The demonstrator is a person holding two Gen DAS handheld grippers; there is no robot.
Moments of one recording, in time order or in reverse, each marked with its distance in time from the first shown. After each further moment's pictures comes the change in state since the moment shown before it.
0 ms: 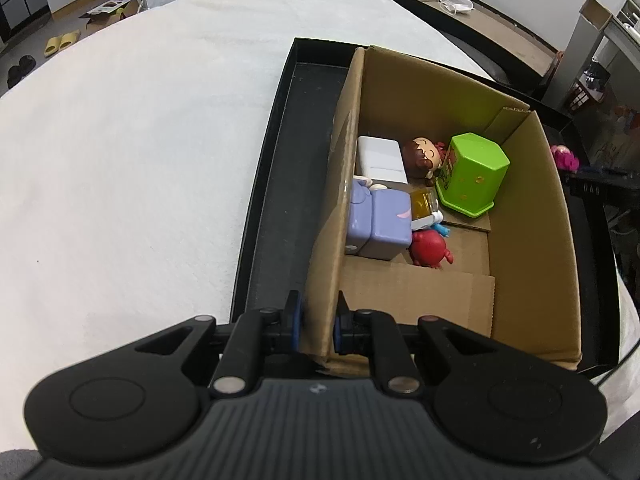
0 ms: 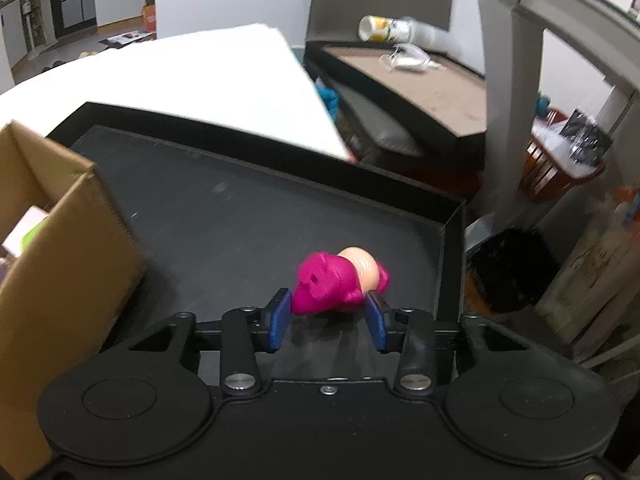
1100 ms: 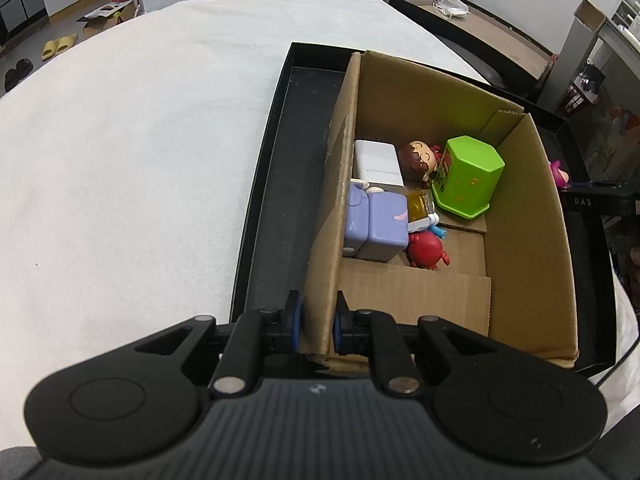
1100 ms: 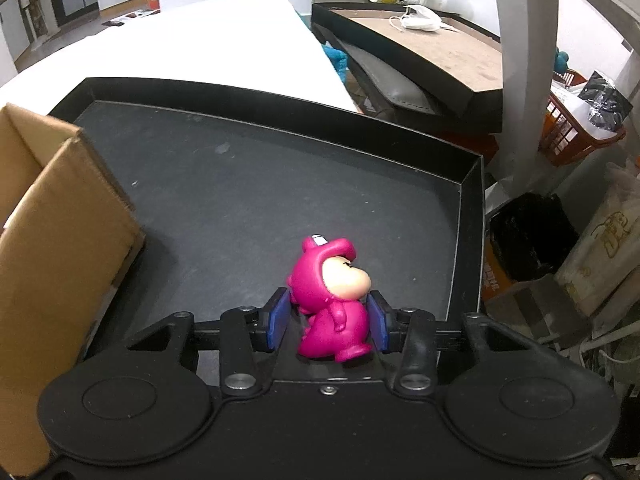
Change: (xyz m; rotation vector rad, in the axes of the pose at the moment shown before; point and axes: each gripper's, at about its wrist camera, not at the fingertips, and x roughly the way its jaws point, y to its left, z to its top) left arm -0.003 0.002 0.000 0.000 -0.014 -0.014; right arm 0.010 -0.005 -0.004 0.018 0.088 0.046
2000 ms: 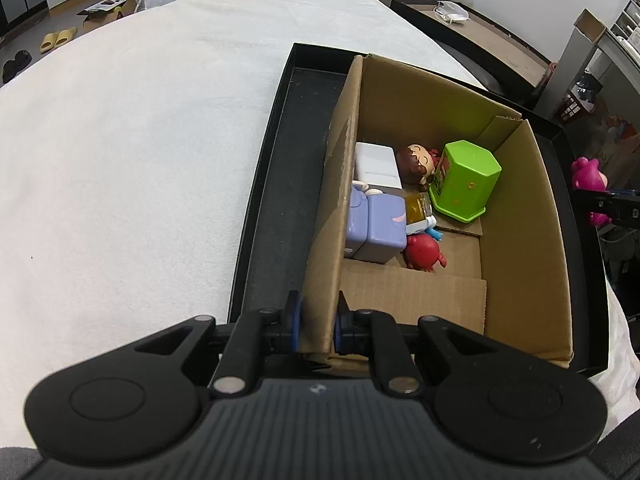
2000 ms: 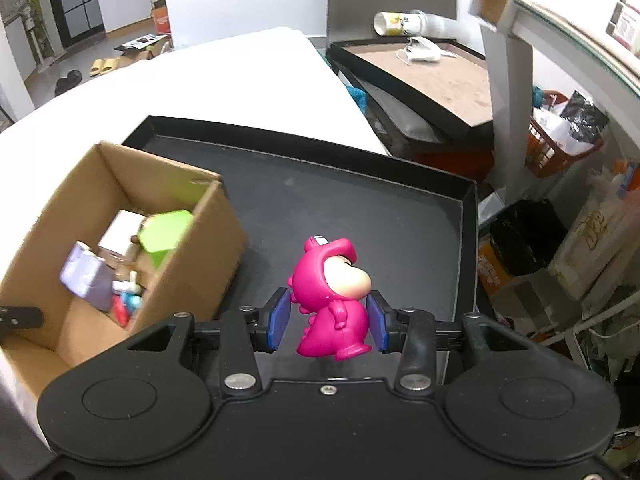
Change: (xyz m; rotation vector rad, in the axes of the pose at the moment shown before) left arm -0.002 0.003 0.000 -0.016 -0.005 -0.021; right arm -0.084 0.037 0.004 0.037 -0.045 0.018
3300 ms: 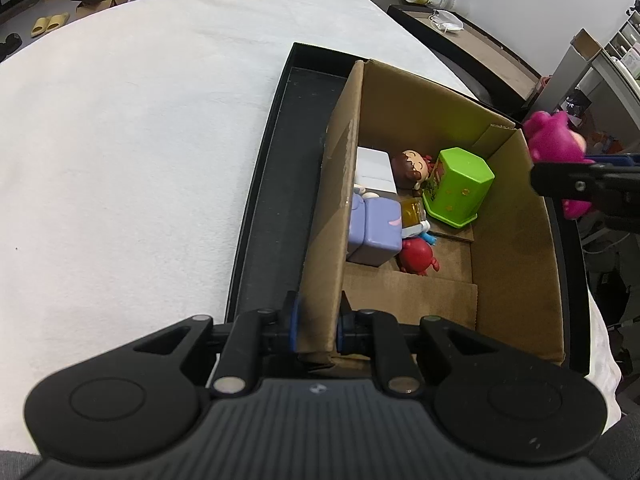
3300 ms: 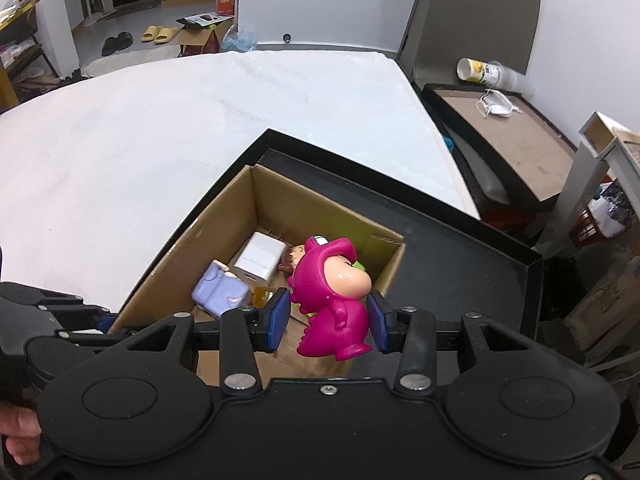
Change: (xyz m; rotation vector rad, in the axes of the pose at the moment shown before) left arm 0.001 0.016 0.000 -0.037 -0.001 -0.080; right arm -0.034 0.123 0.041 -0.161 0.023 0.016
